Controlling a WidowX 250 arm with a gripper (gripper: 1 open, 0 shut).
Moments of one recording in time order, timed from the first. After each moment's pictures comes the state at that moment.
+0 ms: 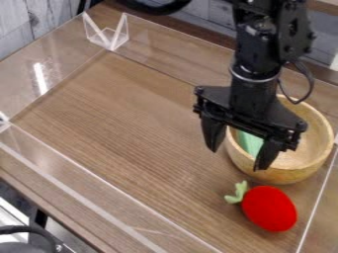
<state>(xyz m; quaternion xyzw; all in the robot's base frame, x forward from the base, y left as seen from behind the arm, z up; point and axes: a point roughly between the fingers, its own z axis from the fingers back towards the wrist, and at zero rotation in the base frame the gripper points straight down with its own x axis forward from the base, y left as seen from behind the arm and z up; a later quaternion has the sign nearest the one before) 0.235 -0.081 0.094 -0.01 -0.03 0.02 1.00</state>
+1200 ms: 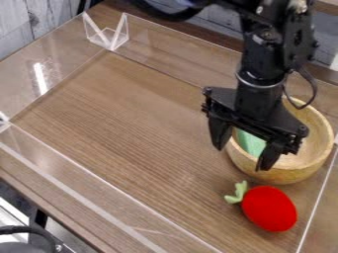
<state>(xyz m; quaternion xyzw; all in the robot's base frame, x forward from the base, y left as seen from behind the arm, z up) 0.246 -0.084 0.084 0.00 -0.04 -0.01 1.00</state>
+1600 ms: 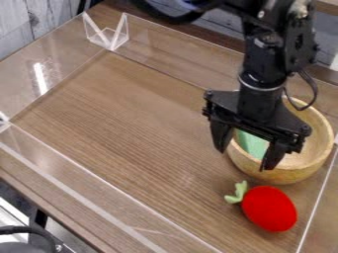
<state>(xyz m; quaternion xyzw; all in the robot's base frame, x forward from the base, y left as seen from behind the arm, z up) 0.247 -0.090 0.082 -0.01 -0.05 0.03 1.00</state>
